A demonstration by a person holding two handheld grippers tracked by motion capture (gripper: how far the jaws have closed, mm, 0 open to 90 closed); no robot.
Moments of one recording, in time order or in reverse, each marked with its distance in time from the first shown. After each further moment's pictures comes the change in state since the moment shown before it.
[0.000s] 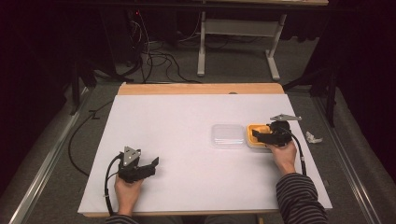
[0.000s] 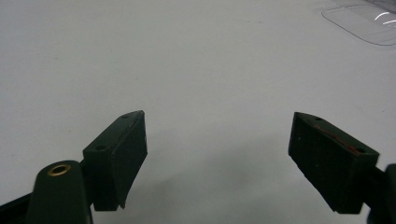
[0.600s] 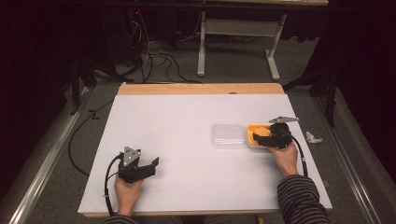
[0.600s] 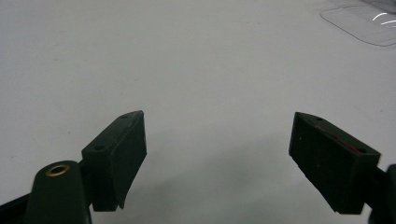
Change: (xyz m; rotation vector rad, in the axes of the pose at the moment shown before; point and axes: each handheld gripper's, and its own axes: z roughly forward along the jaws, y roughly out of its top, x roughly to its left) left arm 0.000 0.000 0.000 -0.005 -0.003 0.003; right arm -0.001 -0.007 0.002 0.073 -0.023 -0.043
